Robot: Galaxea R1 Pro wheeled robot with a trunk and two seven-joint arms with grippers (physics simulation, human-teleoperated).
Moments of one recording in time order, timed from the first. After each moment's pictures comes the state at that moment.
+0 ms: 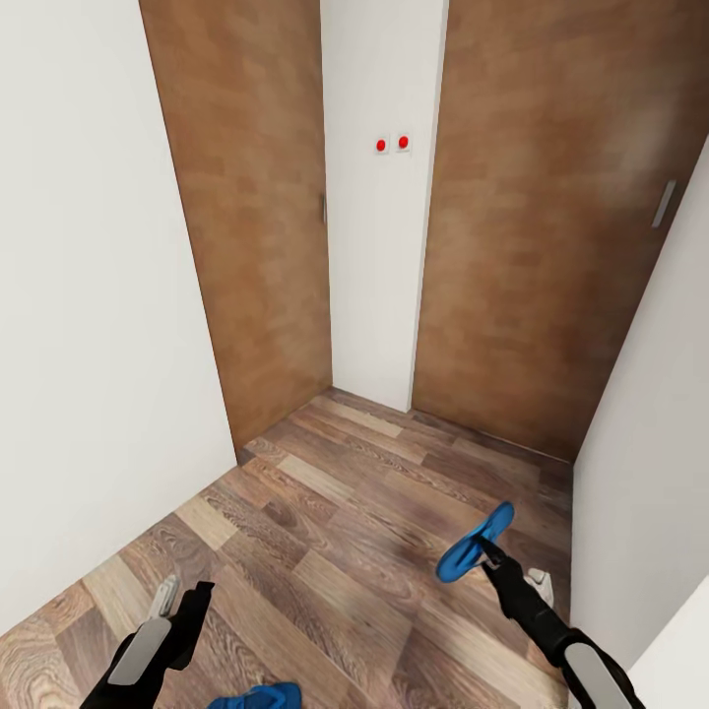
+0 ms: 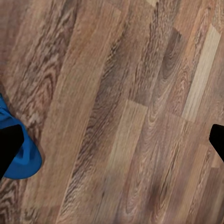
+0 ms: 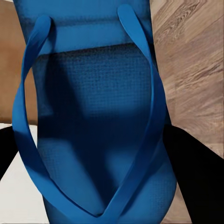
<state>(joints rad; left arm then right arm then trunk) -0.42 0.02 0.31 -0.64 1.14 0.17 0.28 -0.30 -0.12 -0.16 -0.78 -1.13 0.36 0.47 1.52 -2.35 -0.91</state>
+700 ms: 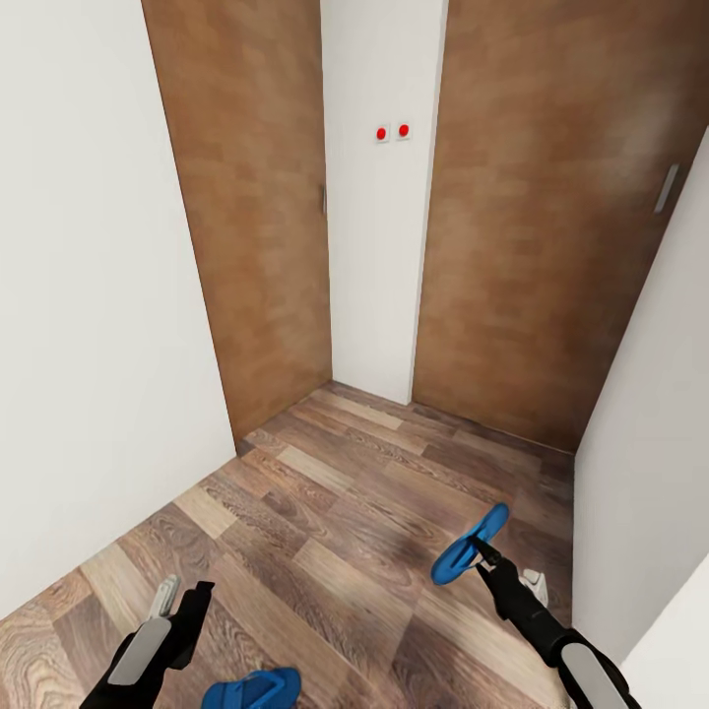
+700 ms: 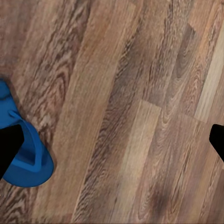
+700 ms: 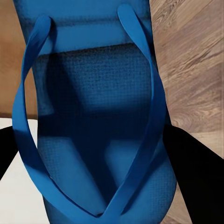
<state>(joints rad) -0.42 0.03 0.30 -0.64 1.14 0.17 0.28 -0.30 -0.11 -0.16 -0.78 -1.14 0.38 0.47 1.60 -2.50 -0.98</state>
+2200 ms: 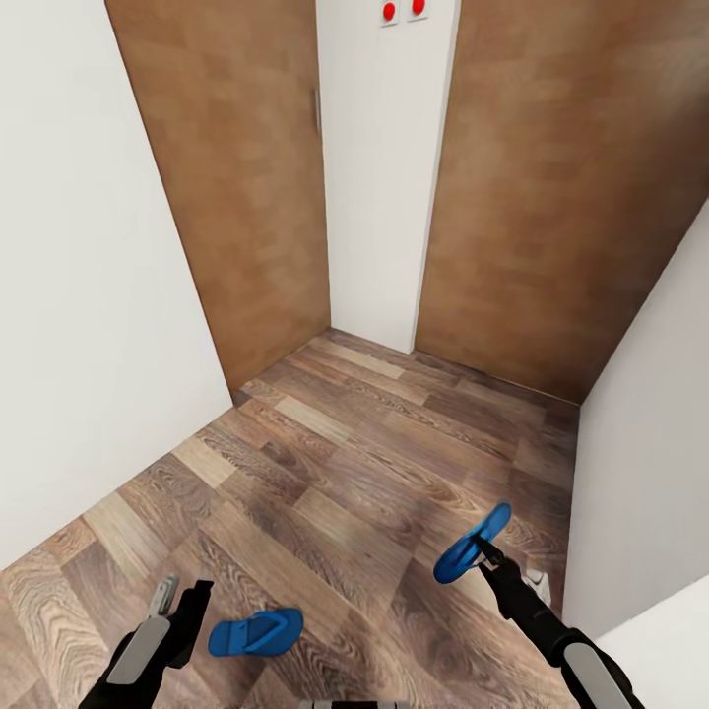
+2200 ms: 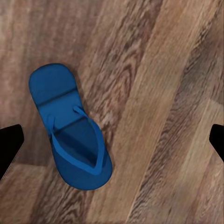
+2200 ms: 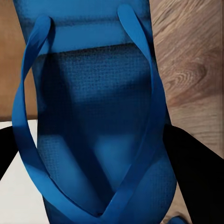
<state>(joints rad) -0.42 0.03 0.30 -0.64 1.14 0.17 0.28 -0.30 -0.12 -0.16 -0.78 -1.14 0.38 0.47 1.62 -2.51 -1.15</state>
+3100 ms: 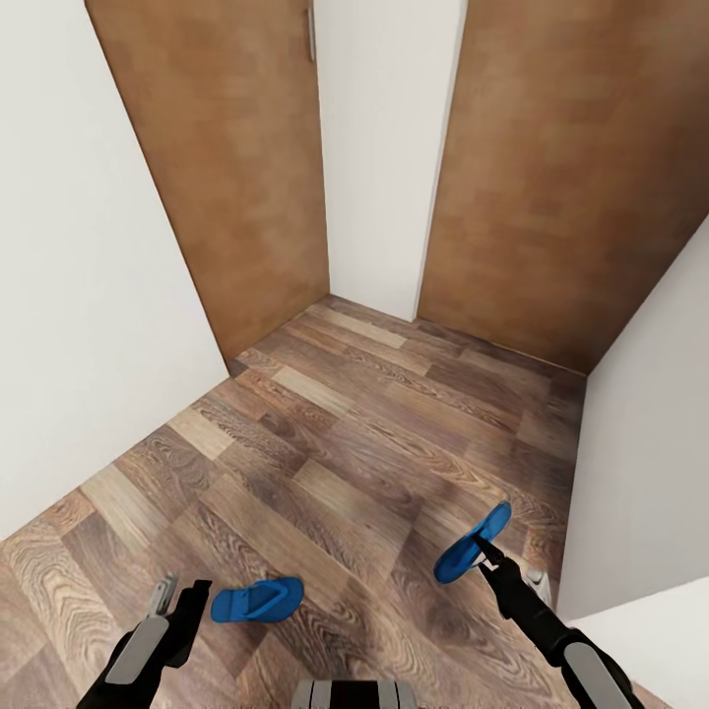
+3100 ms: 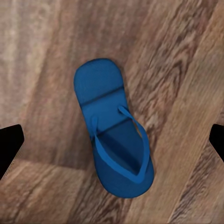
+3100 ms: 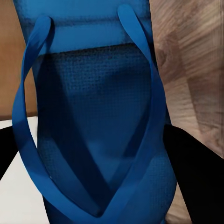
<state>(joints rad) -0.42 0.03 0.30 -0.65 1.13 0.17 0.28 -0.30 -0.12 -0.16 -0.78 -1.14 0.38 0.47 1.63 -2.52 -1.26</state>
